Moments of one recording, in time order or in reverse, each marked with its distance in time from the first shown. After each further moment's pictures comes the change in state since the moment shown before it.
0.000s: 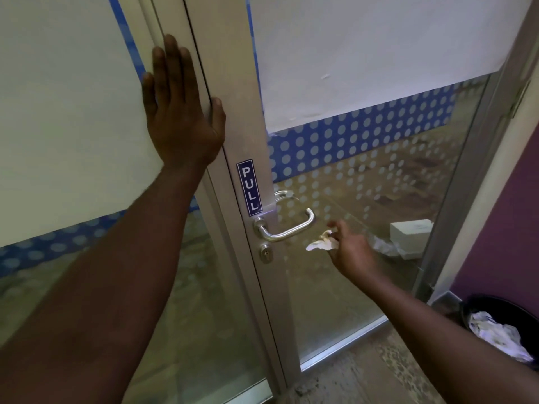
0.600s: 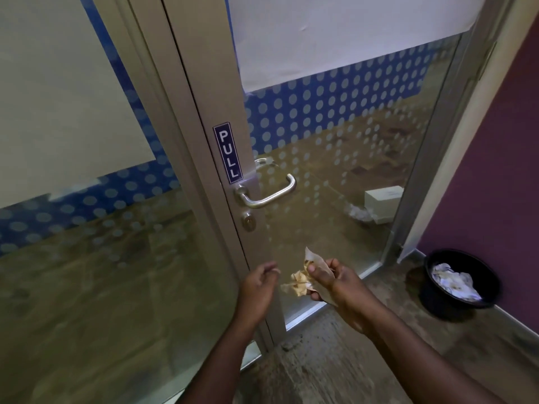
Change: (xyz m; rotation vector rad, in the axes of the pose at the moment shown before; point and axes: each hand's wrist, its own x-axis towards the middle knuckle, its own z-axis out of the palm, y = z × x) left_hand -0.312 0.083 -0.039 -1.153 -1.172 -0.855; right_hand -0.136 -0.010 0.003 1.145 -0.331 0.606
